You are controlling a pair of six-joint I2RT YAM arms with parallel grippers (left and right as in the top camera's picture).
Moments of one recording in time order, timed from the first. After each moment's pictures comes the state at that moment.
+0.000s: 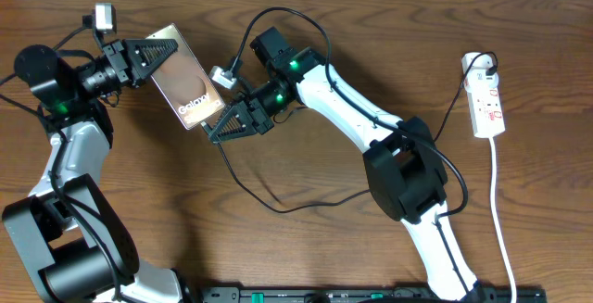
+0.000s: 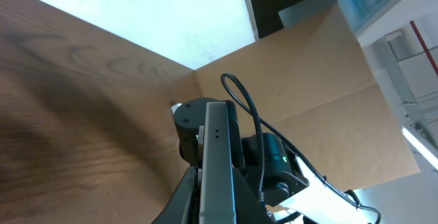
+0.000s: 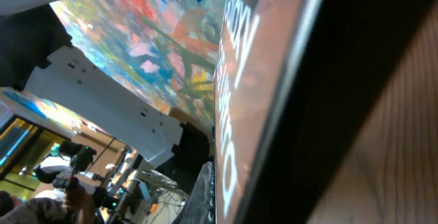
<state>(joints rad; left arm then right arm) 0.41 1.72 1.02 0.81 1.48 -1.22 0.66 2.37 2.01 -0.86 -1.53 -0.32</state>
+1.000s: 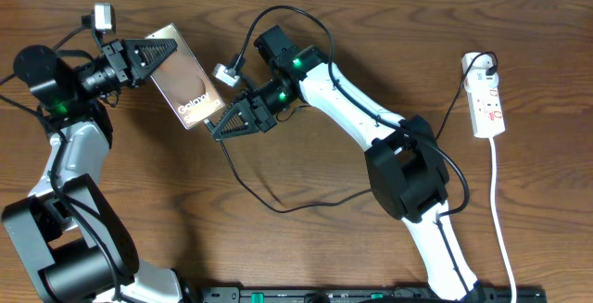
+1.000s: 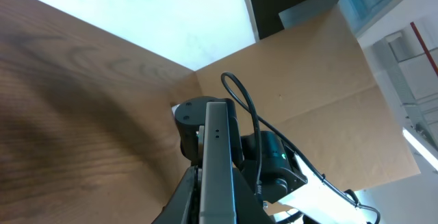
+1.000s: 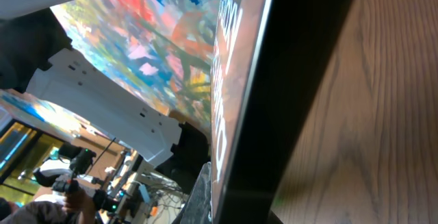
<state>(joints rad) 0.41 1.72 1.02 0.81 1.48 -1.22 0.65 2.37 2.01 -0.87 -1.53 -0.32</state>
